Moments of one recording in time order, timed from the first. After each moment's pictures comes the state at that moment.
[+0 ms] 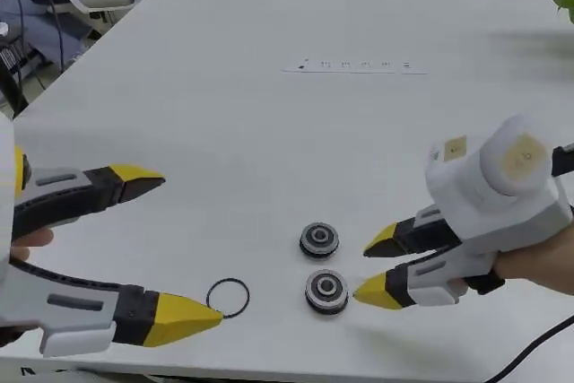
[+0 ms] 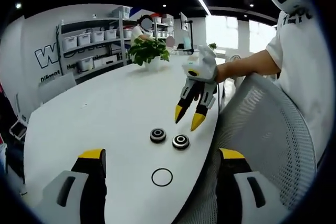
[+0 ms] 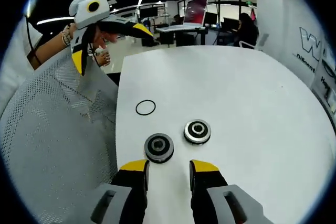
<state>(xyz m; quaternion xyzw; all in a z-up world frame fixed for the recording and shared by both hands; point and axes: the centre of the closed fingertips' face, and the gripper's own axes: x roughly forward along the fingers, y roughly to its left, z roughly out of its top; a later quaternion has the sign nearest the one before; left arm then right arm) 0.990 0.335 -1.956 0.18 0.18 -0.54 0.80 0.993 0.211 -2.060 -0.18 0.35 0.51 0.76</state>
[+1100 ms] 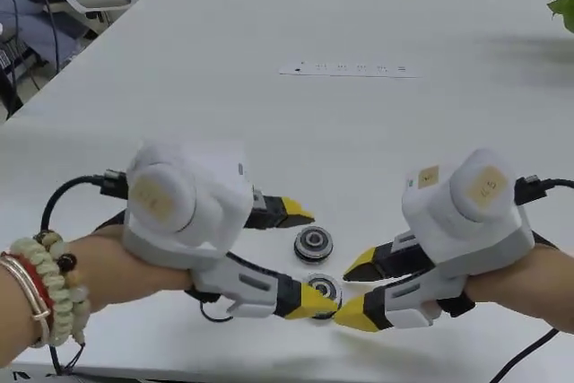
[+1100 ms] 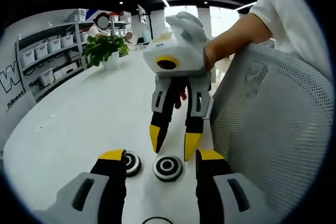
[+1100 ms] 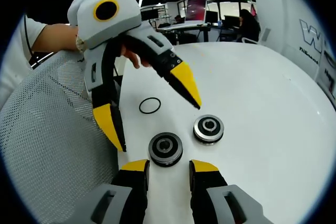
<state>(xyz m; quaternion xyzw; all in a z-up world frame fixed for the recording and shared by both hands) 0.991 0.229 -2.035 0.22 0.18 -0.66 0.69 0.986 0.226 -2.076 -0.15 0.36 0.52 0.76</state>
